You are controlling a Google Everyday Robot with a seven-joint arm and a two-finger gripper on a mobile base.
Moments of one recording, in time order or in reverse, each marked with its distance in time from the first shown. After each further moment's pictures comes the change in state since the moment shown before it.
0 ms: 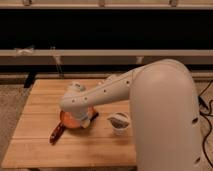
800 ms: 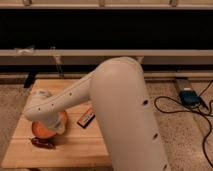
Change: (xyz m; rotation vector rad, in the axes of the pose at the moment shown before) arm -0.108 -0.073 -0.008 0.017 0.001 -0.223
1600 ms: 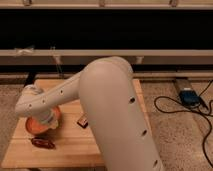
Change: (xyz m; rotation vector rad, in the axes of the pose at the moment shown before) arm 0.006 -0.037 -0.016 0.040 0.025 -0.008
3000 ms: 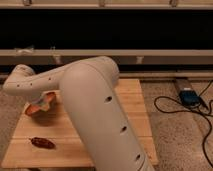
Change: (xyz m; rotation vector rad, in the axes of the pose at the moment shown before) arm 0.042 -0.084 -0.032 0.052 0.039 0.123
